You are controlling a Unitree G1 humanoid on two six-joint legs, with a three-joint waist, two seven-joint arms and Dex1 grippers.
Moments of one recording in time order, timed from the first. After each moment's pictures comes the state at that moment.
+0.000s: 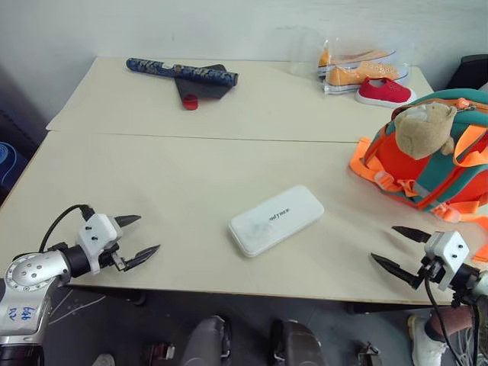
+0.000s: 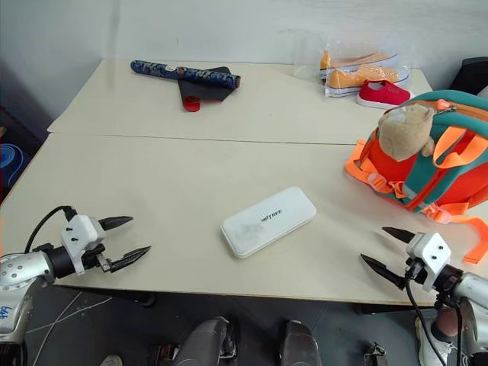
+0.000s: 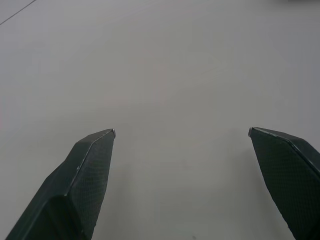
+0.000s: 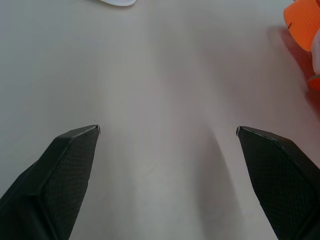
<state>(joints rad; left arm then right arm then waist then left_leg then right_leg) 0.08 0.78 0.29 -0.06 -0.28 0.05 -0.87 0.07 -0.76 -0.34 0.35 0.35 -0.33 1.11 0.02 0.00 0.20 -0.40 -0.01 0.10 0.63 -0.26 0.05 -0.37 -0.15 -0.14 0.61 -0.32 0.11</state>
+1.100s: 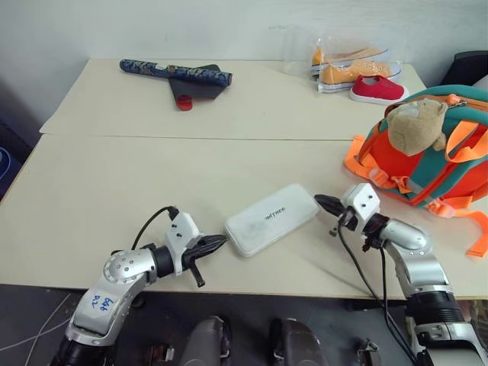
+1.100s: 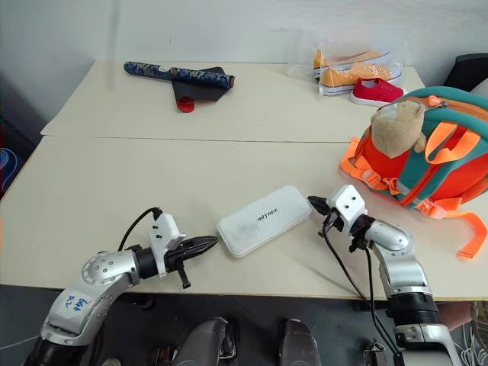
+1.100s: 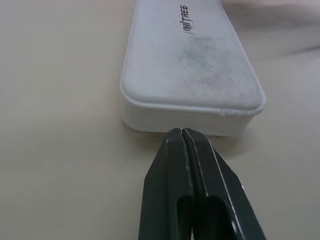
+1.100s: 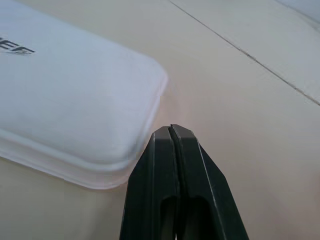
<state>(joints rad) -0.05 0.55 -0.08 -0.42 -0.32 0.48 -0.67 -0.32 -0.54 -0.03 0.22 0.18 -0.06 0.82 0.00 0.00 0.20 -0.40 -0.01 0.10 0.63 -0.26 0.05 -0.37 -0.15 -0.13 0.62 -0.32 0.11</state>
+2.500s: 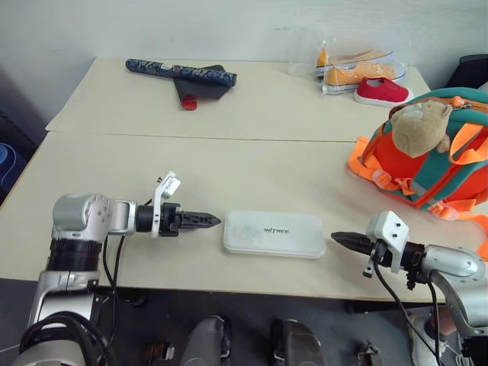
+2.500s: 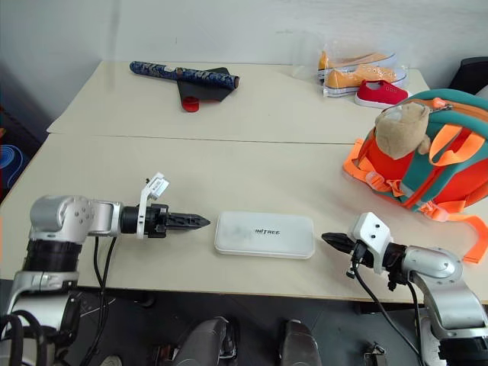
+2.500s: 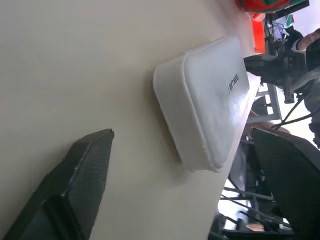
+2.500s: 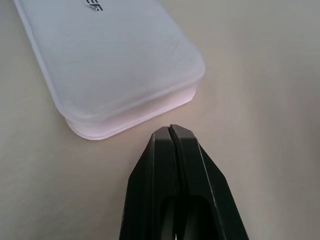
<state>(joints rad) -0.70 0.62 0.06 0.22 -0.67 1.54 -0.85 0.00 -0.77 -0.13 -0.15 0.31 0.17 1.00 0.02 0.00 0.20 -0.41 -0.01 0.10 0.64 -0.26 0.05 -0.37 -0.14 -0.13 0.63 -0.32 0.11</state>
